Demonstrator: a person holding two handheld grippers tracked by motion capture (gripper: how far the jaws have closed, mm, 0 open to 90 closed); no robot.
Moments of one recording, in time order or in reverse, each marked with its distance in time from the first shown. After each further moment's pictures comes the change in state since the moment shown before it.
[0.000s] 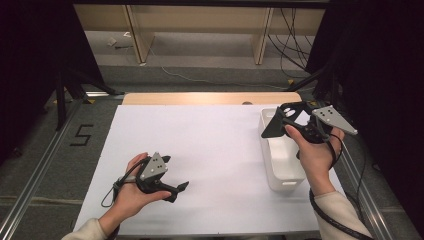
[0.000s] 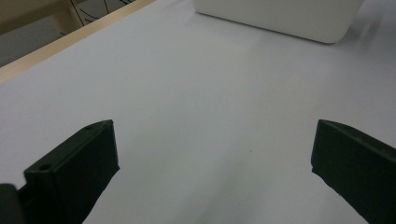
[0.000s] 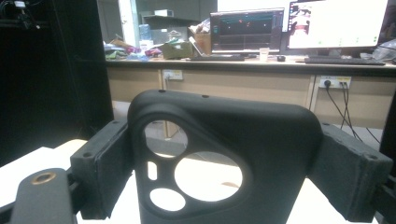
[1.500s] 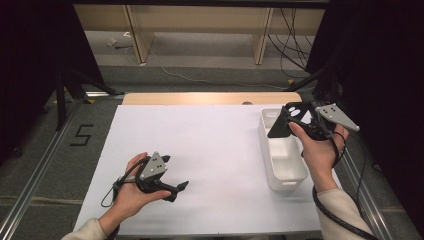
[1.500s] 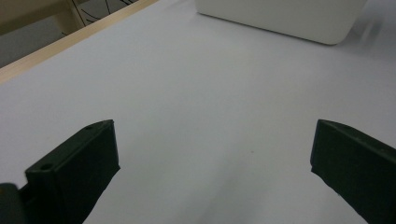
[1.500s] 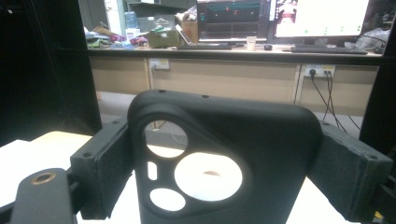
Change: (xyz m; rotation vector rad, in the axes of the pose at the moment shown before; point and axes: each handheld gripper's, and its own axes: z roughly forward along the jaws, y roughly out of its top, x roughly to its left) left arm 0.001 0.000 0.000 -0.005 0.004 -0.004; right arm -0.017 -0.004 0.006 0.046 -0.051 -0.004
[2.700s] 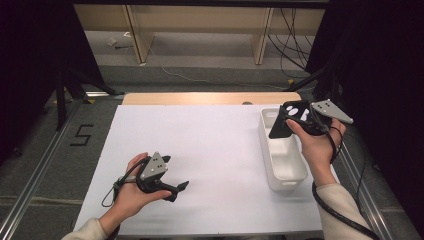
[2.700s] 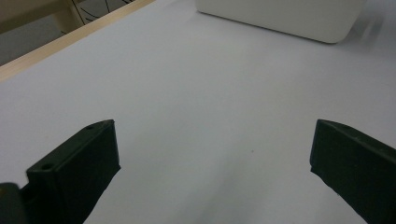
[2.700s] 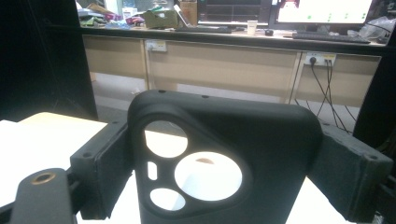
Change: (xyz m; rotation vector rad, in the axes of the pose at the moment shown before) left arm 0.000 0.000 0.002 0.005 -0.001 -0.004; right arm -0.006 -0.001 0.017 0.071 -0.006 -0.038
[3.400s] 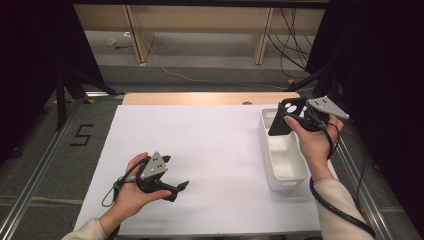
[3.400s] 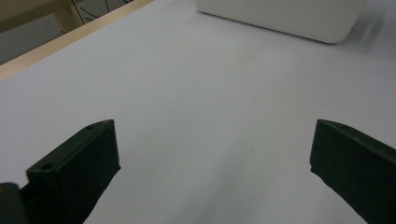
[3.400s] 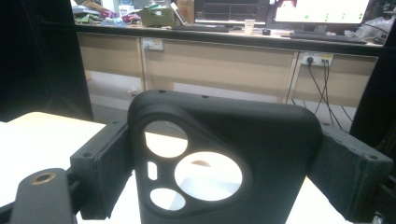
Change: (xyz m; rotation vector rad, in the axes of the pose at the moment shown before) left arm 0.001 0.000 0.000 0.001 0.000 -0.001; right arm -0.002 0.001 0.012 0.006 -0.012 -0.007
